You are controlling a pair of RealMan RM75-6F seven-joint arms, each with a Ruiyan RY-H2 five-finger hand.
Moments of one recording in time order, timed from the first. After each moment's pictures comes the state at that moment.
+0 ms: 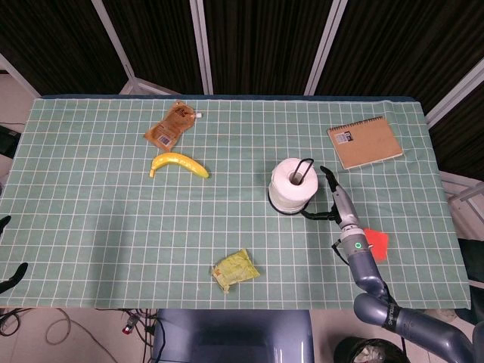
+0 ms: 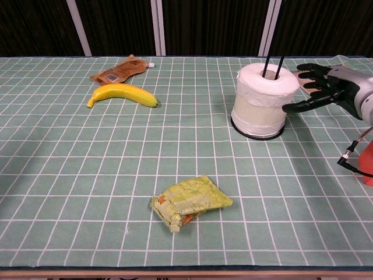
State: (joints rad) left arm 0.01 -1.05 -0.05 -1.72 1.50 1.60 0.12; right arm 0.58 -1.61 0.36 -1.31 -1.00 0.90 0.44
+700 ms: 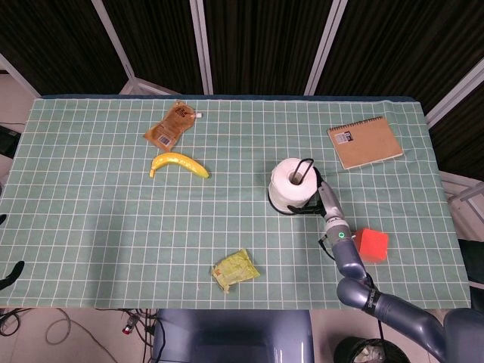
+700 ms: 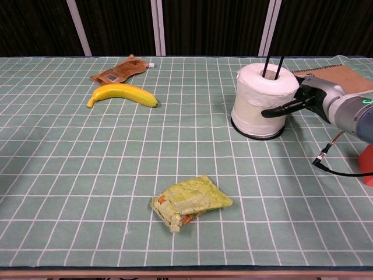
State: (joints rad) left arm 0.01 -1.05 -0.06 -1.72 1.47 1.59 0.13; right arm 0.67 -1.72 0.41 -1.15 -0.91 0.78 0.40
